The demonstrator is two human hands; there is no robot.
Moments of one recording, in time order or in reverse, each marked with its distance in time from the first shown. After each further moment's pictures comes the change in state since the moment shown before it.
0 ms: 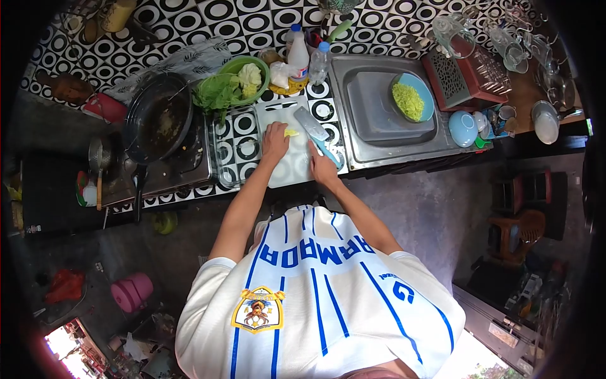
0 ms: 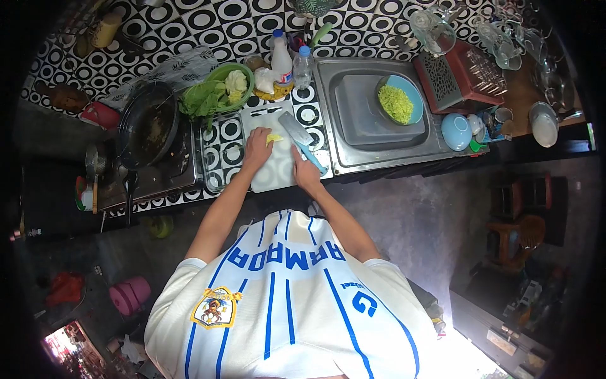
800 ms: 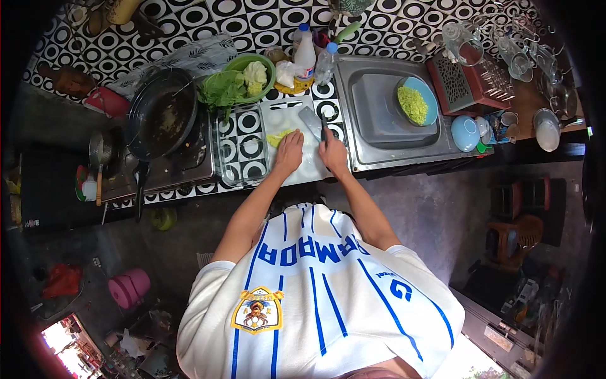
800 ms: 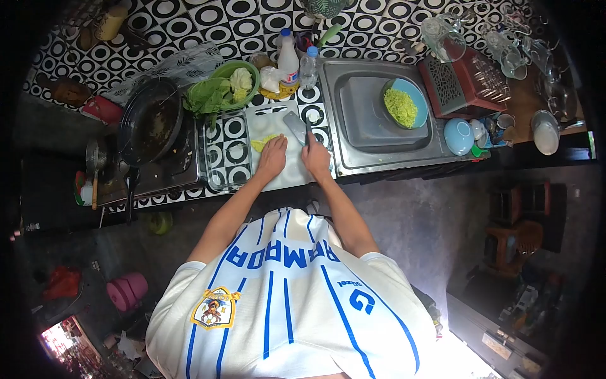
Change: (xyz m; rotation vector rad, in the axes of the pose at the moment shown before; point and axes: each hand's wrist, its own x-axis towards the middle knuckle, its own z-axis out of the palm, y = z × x) left_hand -0.028 0.010 0.035 0.236 -0.125 0.218; right_hand 0.039 -0.001 -0.033 0.049 0.256 0.099
